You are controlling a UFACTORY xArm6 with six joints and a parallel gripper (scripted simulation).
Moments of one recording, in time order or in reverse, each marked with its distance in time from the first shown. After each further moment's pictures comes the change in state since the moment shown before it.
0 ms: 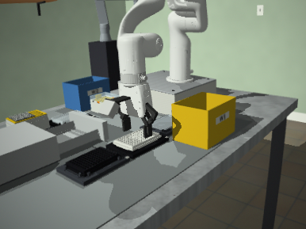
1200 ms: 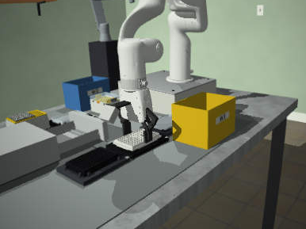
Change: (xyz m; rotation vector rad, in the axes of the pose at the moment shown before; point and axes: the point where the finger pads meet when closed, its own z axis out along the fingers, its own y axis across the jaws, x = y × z) arm 0.000 0.000 0.015 0.000 0.001 0.000
